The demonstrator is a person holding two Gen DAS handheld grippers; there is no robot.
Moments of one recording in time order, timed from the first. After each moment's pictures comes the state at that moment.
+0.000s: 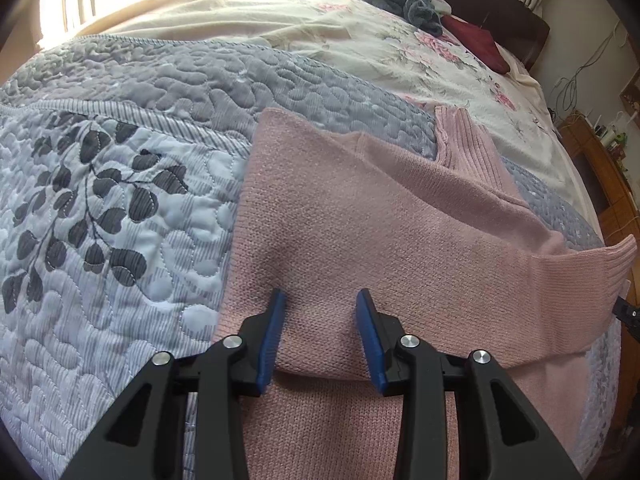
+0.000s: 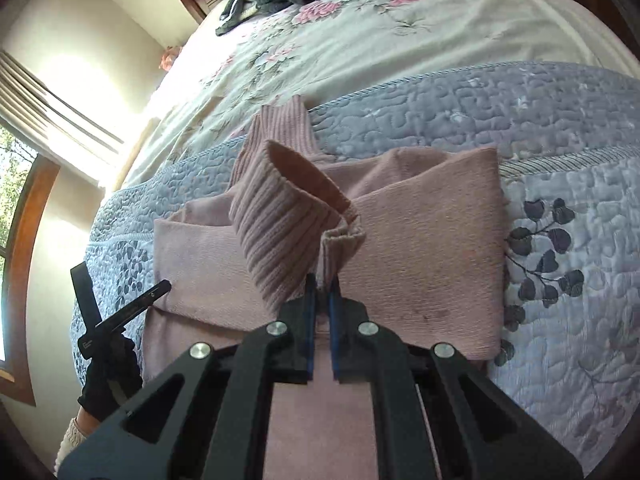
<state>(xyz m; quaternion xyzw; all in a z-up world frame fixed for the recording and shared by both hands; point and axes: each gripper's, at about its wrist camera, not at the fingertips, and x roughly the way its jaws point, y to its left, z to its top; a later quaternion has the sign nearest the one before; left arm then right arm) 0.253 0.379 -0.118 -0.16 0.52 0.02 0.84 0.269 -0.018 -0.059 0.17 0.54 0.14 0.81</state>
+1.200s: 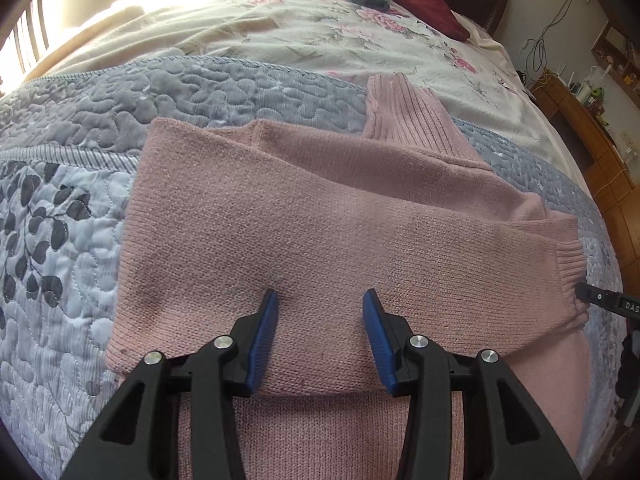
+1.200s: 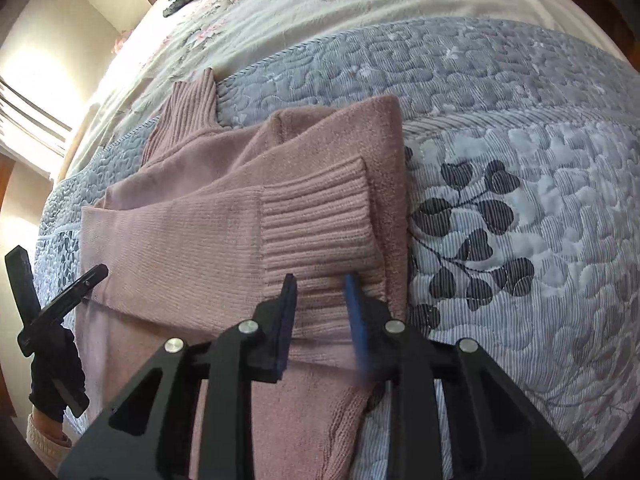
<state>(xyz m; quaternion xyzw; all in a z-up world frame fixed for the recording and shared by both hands) 0.269 0.320 -0.119 -0.11 0.53 -0.04 0.84 0.281 -0.061 -0.117 0.13 0.59 0.08 0.80</state>
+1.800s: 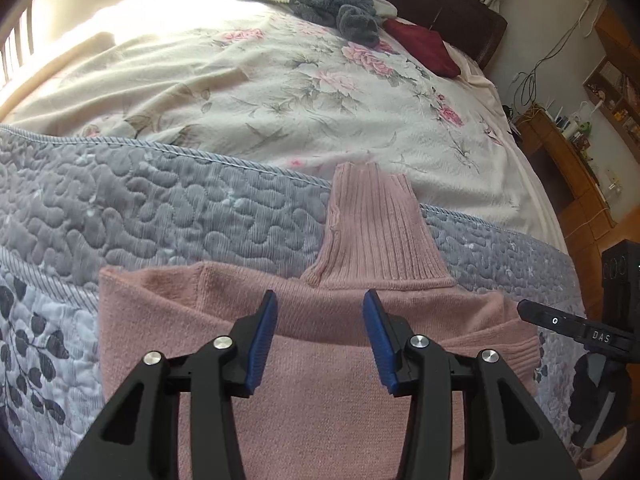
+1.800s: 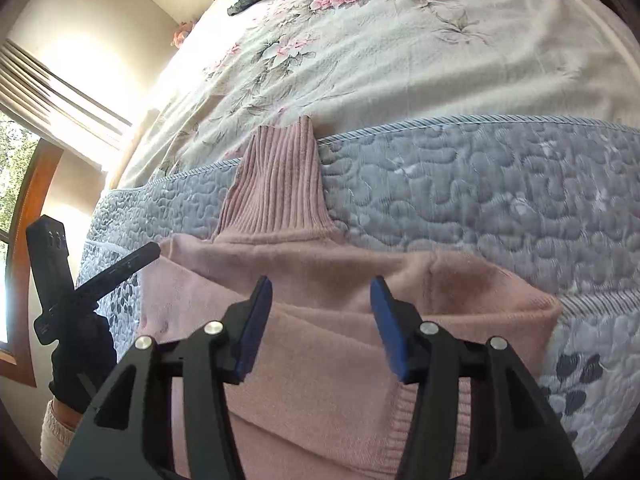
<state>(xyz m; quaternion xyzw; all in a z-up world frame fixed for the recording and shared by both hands) 0.377 0.312 -0.071 -0.15 0.50 -0.06 0.85 0.410 0.015 -0.081 0.14 0.57 0.20 0.78</state>
